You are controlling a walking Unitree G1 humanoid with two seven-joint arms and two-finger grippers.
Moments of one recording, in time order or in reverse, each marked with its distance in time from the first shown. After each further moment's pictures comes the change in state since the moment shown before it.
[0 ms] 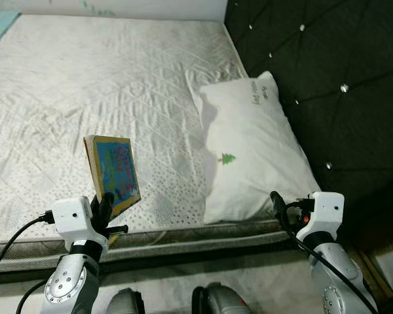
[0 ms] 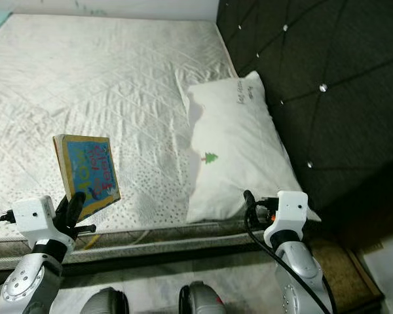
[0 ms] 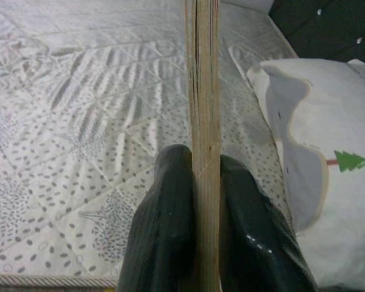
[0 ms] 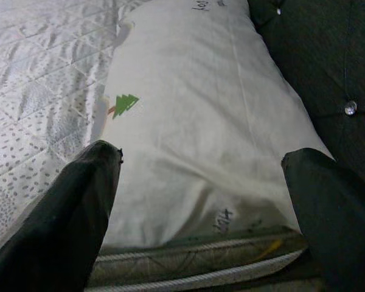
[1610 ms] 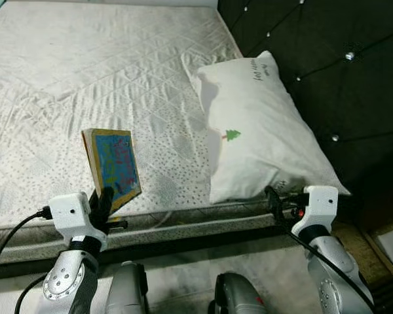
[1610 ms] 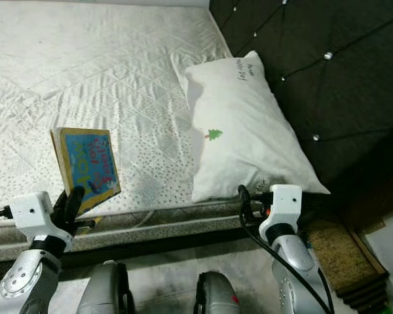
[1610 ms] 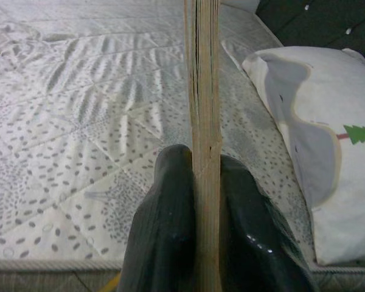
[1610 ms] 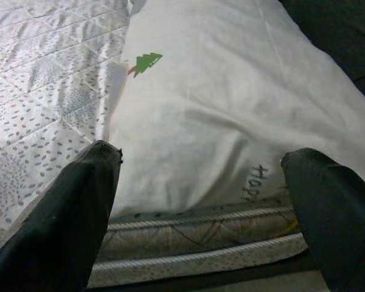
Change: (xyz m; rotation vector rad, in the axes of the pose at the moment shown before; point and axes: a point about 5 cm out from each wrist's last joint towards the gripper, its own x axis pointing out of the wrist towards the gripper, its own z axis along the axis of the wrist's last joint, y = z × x) left arm 0.005 -0.003 0.009 -0.001 -0.049 -0.034; right arm 0.009 0.008 0.009 -0.007 -0.028 0.044
